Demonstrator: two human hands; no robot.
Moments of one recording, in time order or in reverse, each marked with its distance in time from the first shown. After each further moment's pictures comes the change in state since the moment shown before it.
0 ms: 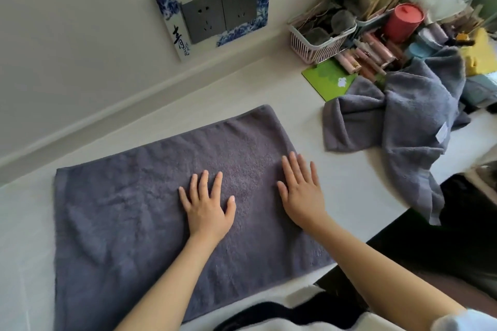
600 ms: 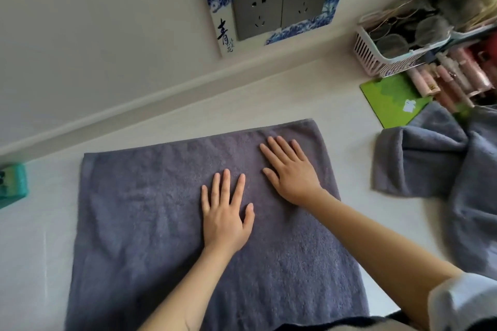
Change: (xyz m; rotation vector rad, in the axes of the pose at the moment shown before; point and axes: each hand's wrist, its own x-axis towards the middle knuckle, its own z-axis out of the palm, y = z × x) left_hand 0.027 0.001 -0.003 0.013 -0.094 -0.090; right_hand 0.133 -0.045 0.014 -0.028 -0.085 -0.505
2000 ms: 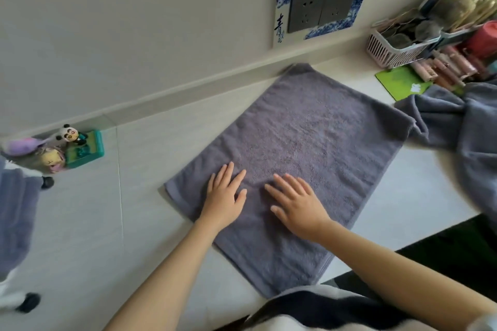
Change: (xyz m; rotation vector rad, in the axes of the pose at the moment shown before) left_hand -0.083 -0.136 -0.018 -0.243 -0.057 0.136; right_hand -0.129 -0.169 0.011 -0.016 -0.198 -0.016
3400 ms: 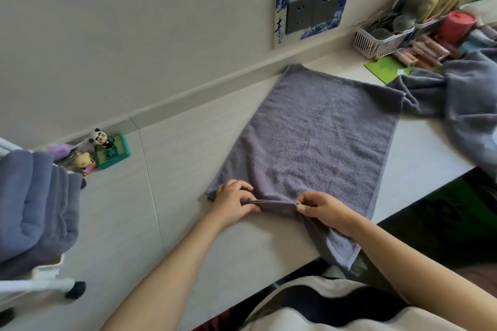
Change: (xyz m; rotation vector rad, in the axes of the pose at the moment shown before) left_hand -0.065 -0.036 -0.033 -0.175 -0.146 0.144; right_hand -0.063 -0.061 -0.008 1.014 -0.132 0.325
